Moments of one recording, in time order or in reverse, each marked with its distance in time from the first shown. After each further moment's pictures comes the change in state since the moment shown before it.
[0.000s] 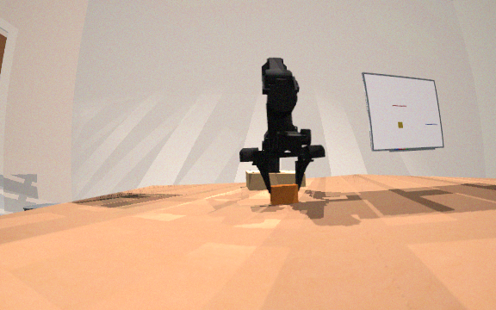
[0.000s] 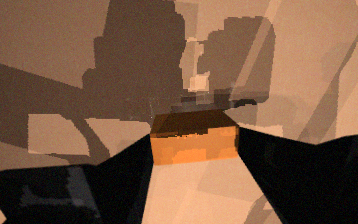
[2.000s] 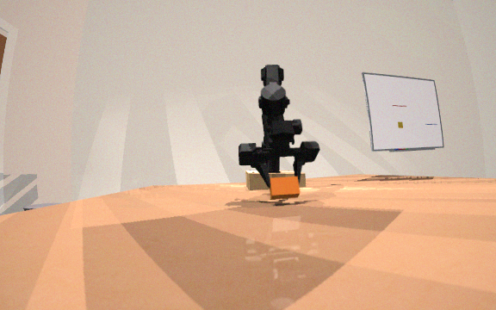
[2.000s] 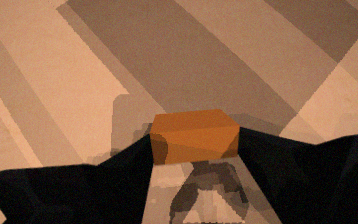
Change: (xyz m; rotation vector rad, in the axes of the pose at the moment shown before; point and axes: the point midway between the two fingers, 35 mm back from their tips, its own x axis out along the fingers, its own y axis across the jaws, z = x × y) arm -0.011 -0.002 -0.002 0.004 -0.502 -0.009
